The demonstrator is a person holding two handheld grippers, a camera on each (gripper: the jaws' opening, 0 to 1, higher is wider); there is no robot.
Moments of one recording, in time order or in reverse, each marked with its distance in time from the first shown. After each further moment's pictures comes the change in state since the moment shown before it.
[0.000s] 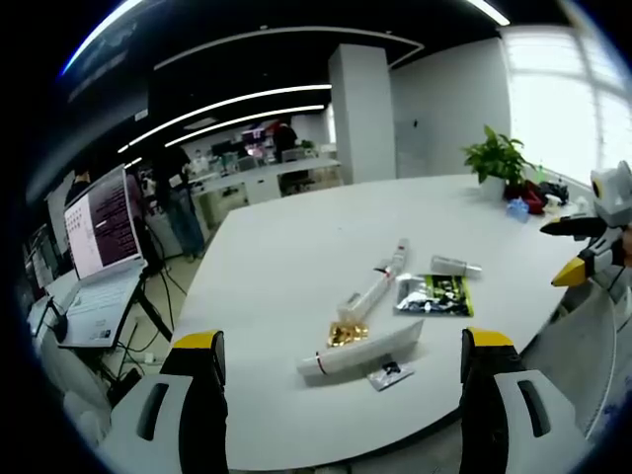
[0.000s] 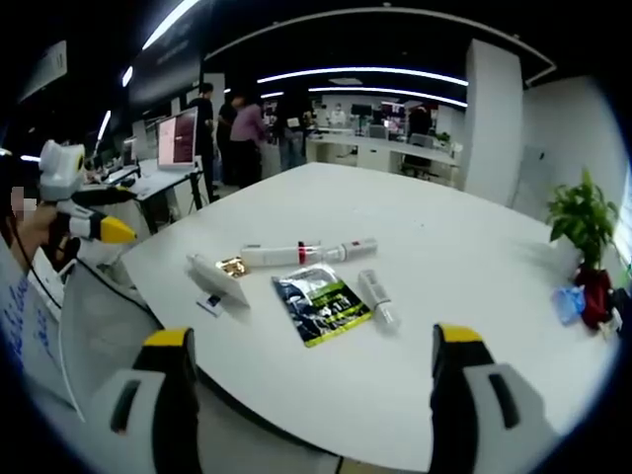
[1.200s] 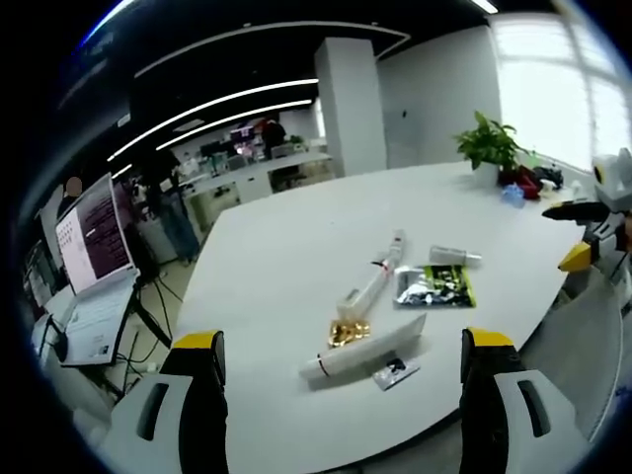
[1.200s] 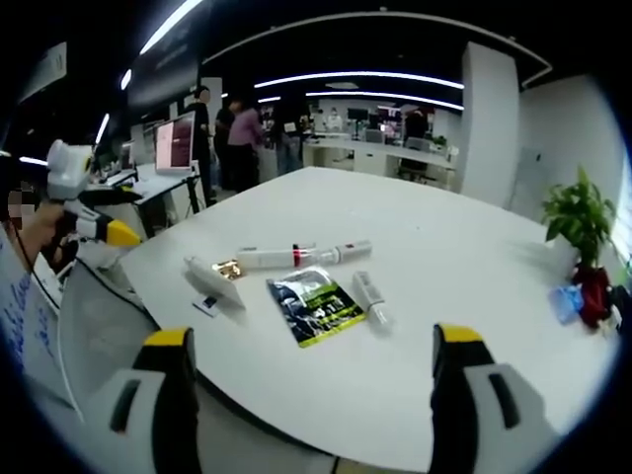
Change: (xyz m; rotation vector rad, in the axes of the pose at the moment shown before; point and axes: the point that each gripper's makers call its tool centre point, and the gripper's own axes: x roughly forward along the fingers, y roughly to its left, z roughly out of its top) left arm 0.017 0.000 0.000 0.063 0.037 -0.028; right arm -0.004 -0.008 -0.002 0.006 -0.018 -0.008
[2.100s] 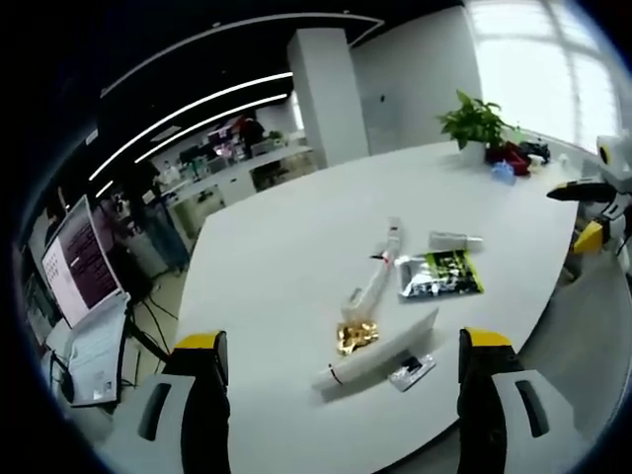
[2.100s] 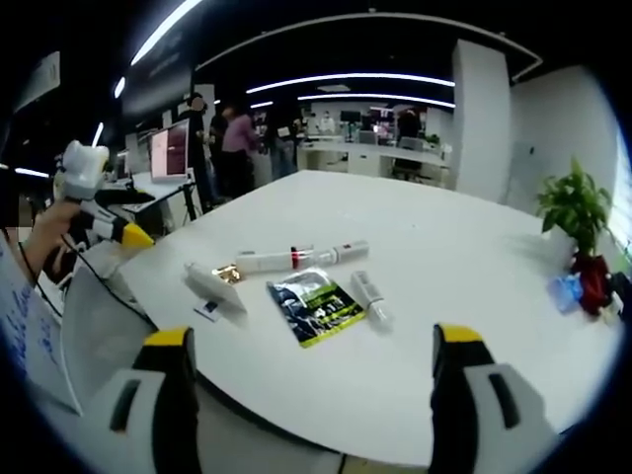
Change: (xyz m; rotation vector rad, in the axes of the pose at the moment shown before) left arm 0.025 0.011 0.006 0.106 0.050 -0.056; right arm -0.005 0.002 0.000 0.038 -0.020 -0.015
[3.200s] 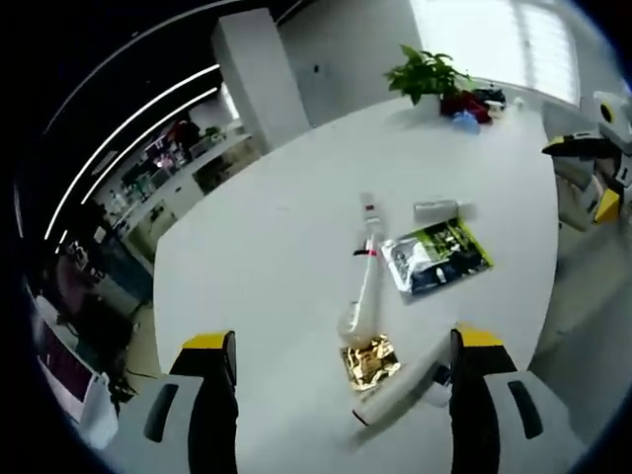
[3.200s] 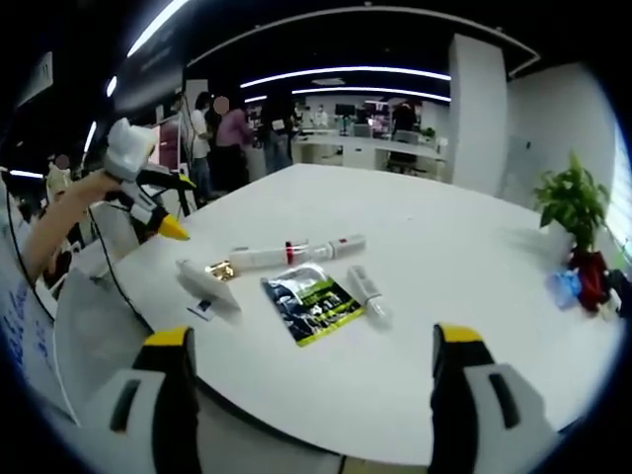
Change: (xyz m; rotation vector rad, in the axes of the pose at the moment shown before) left arm 0.092 -0.004 0.022 0.242 0.137 -0.197; right arm 0.012 -0.002 -0.003 0.008 0.036 -0.019
